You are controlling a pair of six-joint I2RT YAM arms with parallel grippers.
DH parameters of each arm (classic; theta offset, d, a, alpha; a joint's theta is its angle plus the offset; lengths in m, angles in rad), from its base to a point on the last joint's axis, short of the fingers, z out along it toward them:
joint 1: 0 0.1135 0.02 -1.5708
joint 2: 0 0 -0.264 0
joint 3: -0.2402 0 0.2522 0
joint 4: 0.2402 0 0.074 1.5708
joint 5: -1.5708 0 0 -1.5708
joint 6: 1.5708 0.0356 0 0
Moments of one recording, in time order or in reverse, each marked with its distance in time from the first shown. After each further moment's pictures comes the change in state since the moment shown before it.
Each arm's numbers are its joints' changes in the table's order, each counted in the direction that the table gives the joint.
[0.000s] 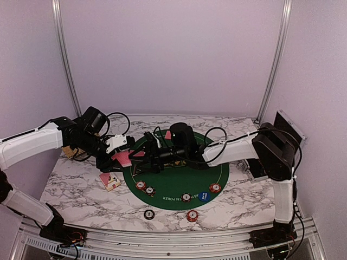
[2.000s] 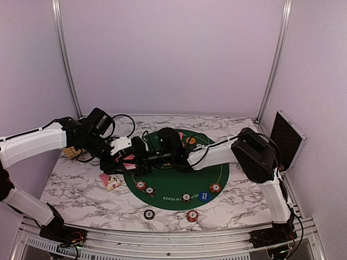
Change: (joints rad) left arm -0.051 0.032 -0.018 0.000 0.005 -0.027; right arm 0.029 0.211 -0.200 -0.090 0.003 0.111
